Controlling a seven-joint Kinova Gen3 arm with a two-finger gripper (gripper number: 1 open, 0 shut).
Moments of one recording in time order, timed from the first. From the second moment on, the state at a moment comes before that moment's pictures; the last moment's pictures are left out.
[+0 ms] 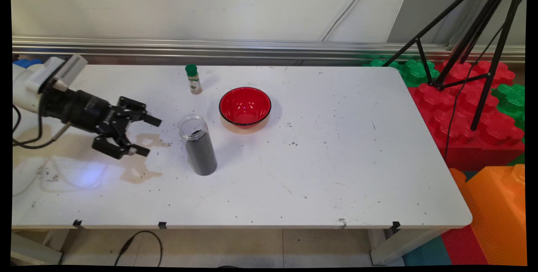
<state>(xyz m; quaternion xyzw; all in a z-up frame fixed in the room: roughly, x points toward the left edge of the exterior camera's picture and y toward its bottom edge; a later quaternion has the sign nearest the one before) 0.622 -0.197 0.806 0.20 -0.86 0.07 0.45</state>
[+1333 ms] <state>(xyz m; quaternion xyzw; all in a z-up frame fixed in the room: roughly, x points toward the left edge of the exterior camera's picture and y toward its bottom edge) 0.553 -0.229 0.742 0.18 -0.84 0.11 0.50</state>
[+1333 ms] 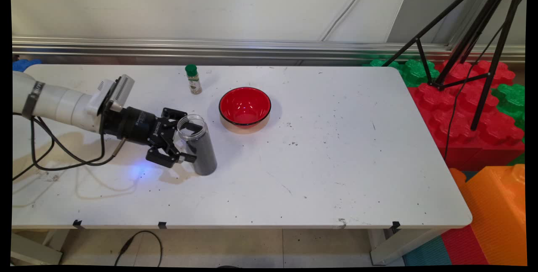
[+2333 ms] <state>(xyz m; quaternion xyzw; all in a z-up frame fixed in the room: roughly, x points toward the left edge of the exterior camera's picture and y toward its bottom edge) 0.540 -0.238 0.722 0.18 -0.84 0.11 0.51</state>
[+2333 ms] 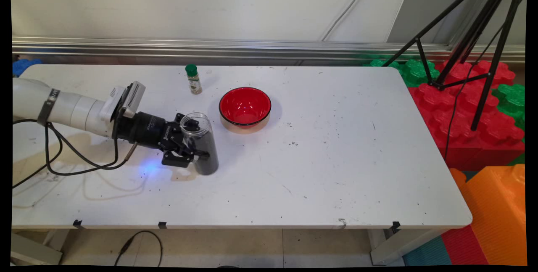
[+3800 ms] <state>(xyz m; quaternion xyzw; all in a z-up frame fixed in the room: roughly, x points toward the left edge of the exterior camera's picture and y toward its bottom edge) 0.551 -0.269 0.825 0.22 -0.82 0.13 0.51</state>
